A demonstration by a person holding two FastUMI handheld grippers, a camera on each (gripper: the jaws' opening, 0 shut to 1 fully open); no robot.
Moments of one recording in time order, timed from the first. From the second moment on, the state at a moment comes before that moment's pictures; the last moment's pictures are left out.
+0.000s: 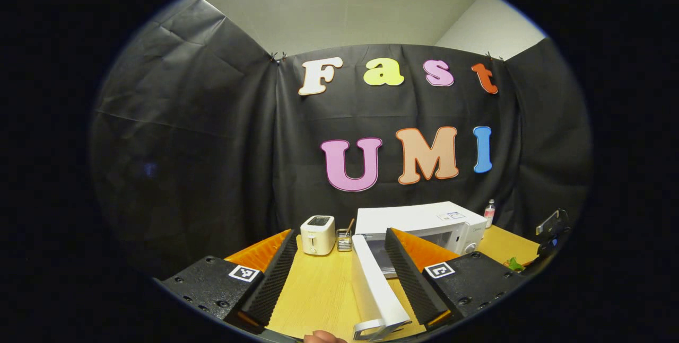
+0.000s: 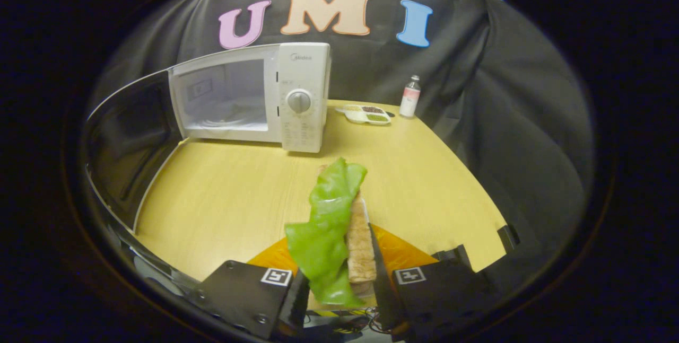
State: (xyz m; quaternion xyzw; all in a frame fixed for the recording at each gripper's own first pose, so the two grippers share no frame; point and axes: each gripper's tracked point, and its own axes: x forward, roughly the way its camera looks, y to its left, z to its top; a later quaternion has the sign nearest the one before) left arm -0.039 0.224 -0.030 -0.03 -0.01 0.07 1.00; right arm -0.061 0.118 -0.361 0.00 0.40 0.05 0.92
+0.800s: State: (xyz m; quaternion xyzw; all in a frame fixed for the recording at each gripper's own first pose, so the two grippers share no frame) left arm -0.054 0.216 -0.037 -0.05 0.00 0.06 1.00; right arm -0.061 0.123 -0.367 0.00 0.42 0.06 0.91
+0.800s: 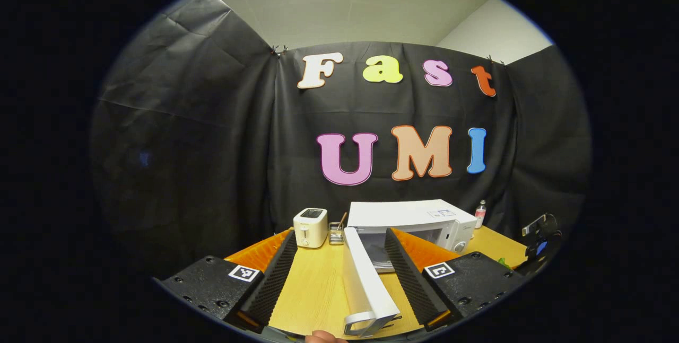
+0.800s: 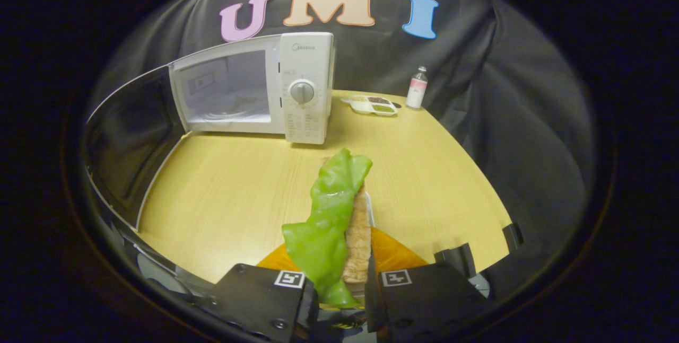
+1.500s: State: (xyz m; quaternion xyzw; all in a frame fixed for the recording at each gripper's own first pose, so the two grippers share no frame) left arm -0.067 0.217 -0.057 -0.05 0.03 0.05 1.00; right arm -0.031 0.146 -0.299 0.02 0.36 0.08 0.93
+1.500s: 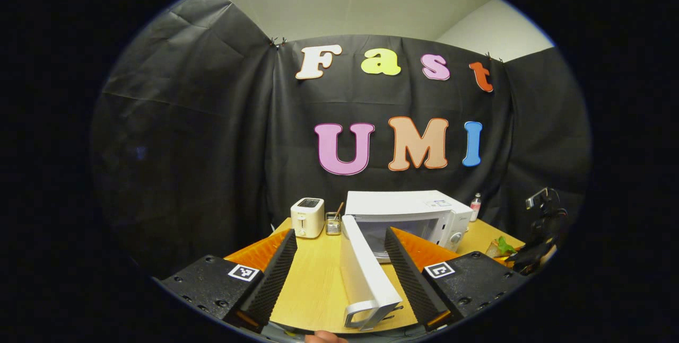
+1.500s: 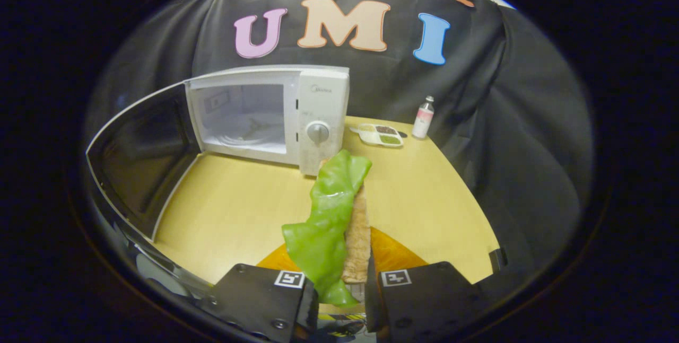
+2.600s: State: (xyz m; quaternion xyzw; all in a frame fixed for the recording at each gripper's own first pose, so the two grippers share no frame) left arm -0.065 0.228 -0.077 -0.03 0.04 0.01 1.00; right arm 0.066 0.384 -0.295 0.37 0.39 0.07 0.84
